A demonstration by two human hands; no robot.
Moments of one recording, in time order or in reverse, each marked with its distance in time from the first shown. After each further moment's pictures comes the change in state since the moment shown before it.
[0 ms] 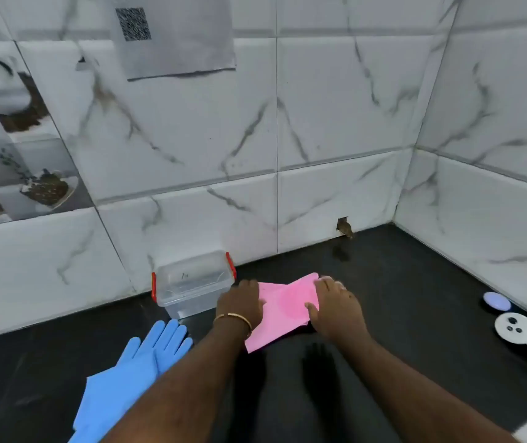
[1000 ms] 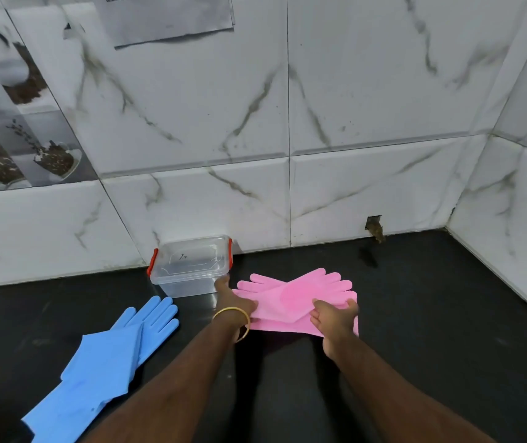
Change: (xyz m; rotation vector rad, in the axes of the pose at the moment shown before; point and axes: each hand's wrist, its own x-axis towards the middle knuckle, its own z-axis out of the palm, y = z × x) left_hand 0.024 0.048 0.036 -1.051 0.125 -0.834; right_hand 0.073 0.045 0.051 1.560 -0.091 0.788
